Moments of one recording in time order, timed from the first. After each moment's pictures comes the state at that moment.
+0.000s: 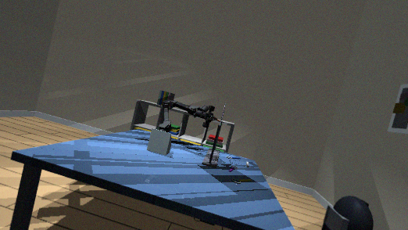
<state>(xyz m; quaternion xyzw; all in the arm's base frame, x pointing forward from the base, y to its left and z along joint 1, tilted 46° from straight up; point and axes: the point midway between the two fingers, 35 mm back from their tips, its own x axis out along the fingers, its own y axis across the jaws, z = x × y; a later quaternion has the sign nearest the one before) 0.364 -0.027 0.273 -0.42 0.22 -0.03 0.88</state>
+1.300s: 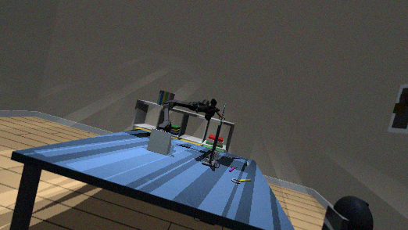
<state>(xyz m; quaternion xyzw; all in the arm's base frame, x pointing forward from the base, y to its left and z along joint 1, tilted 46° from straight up) 0.367 -0.059 0.340 -0.57 0.20 -0.07 0.79</state>
